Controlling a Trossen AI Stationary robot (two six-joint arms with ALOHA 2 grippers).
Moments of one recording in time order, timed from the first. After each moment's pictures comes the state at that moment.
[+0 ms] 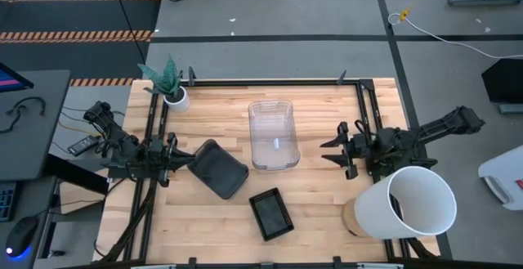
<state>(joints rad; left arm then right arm) -0.76 0.01 0.09 -0.01 -0.82 -0.27 0.26 0.45 0.10 0.43 0.20 0.00</state>
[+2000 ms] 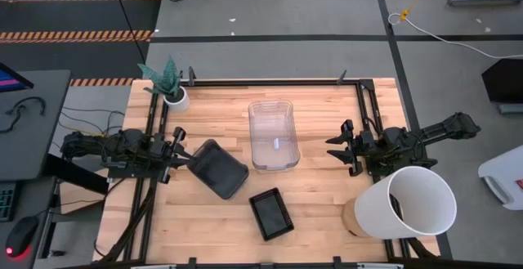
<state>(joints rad) -0.14 0.01 0.09 0.05 0.09 0.04 0.23 0.29 0.01 0.49 0.21 0.02</state>
